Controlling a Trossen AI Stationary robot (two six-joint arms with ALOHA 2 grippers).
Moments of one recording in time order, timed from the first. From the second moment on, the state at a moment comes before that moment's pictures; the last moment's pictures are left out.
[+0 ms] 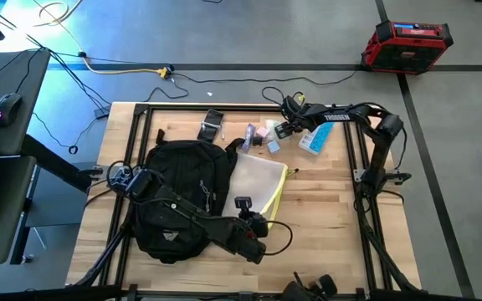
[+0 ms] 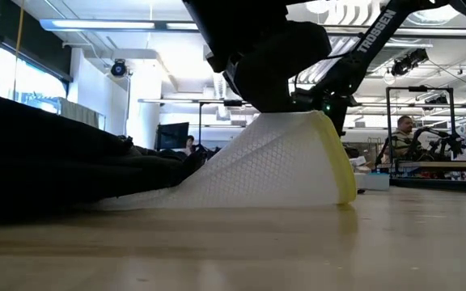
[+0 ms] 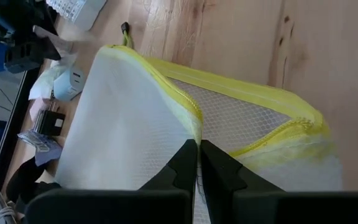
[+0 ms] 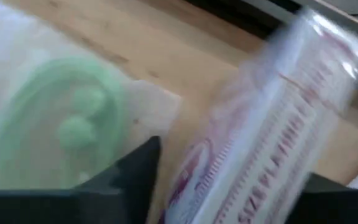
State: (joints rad) left arm -0.46 2.26 1.83 -0.81 -0.81 -0.35; right arm -0.69 1.87 1.05 -0.42 0.26 0.36
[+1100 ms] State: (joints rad) left arm -0.55 2.26 1.83 -0.86 -1.07 -0.51; right arm 0.53 1.41 0.62 -0.04 0.39 0.97
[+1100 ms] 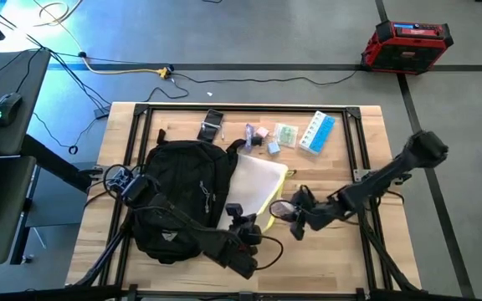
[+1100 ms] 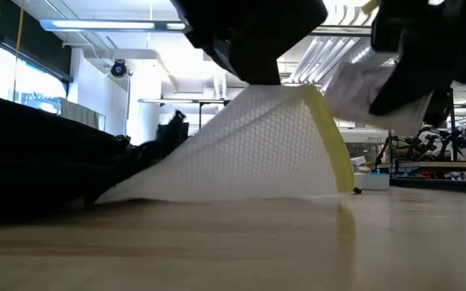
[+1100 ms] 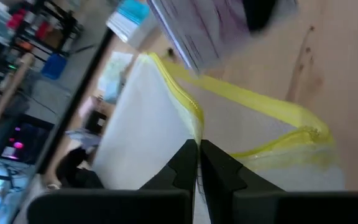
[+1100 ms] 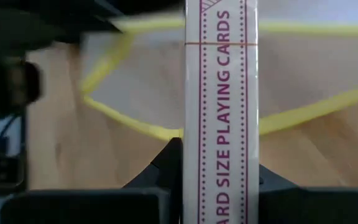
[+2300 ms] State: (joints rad) left arm -0.60 2.26 1.83 -0.75 -1.17 -0.35; right arm 0.03 1.67 0.62 0.31 0.24 0.67
